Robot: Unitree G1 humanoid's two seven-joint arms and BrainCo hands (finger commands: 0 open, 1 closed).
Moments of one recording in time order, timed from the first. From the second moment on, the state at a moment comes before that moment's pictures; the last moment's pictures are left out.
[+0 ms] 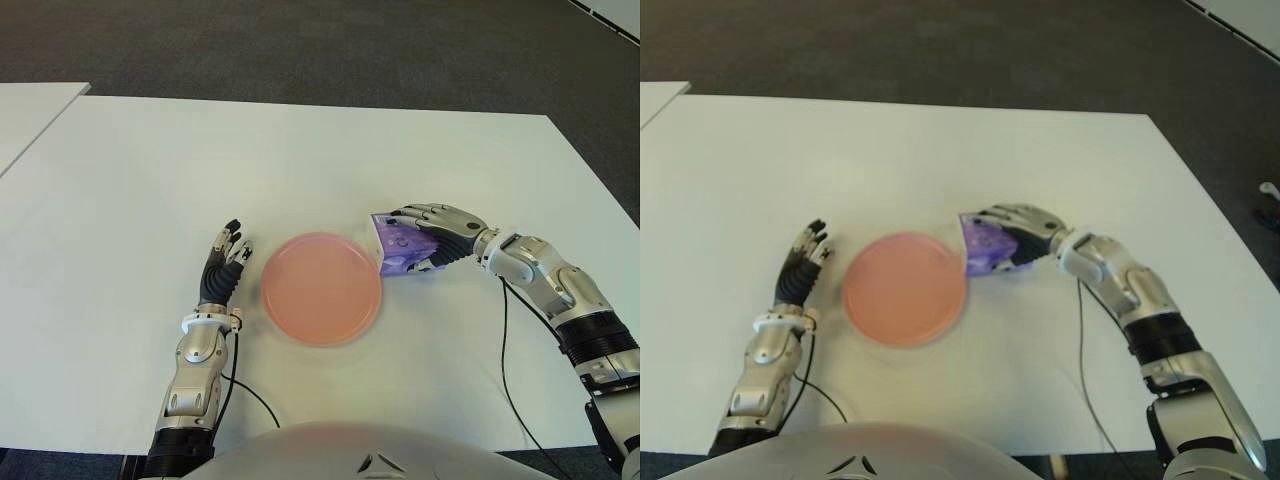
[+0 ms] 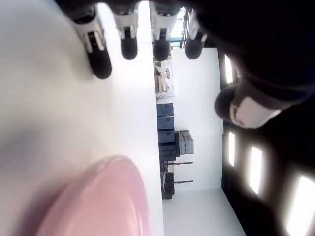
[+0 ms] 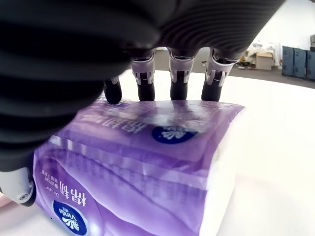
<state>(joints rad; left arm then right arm) 0.22 0.03 0.02 0.00 0.03 -0.11 0.04 -0.35 -0.81 0.30 0.24 -0.72 -0.50 0.29</state>
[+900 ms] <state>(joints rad) 0.22 0.03 0.03 0.00 0.03 -0.11 0.04 -0.32 -0.76 0.39 0.29 -0.93 -0.43 0.04</state>
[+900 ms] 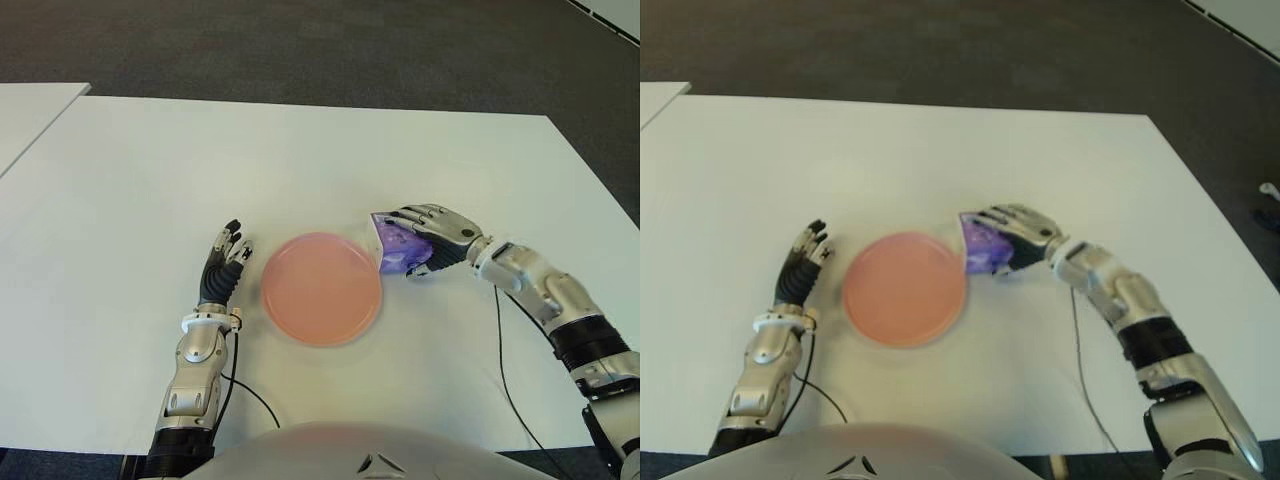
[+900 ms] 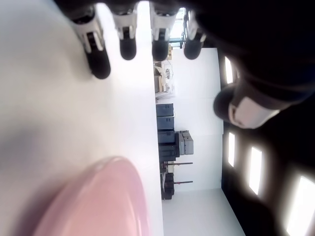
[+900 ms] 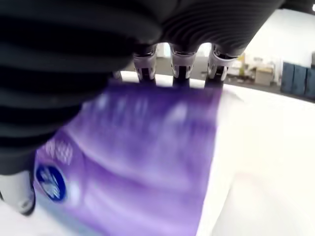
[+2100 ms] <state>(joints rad) 0.25 0.04 0.03 -0.02 0.00 -0.10 0.02 -0.44 -0.59 0.60 0.68 -1.01 -0.28 -0.54</state>
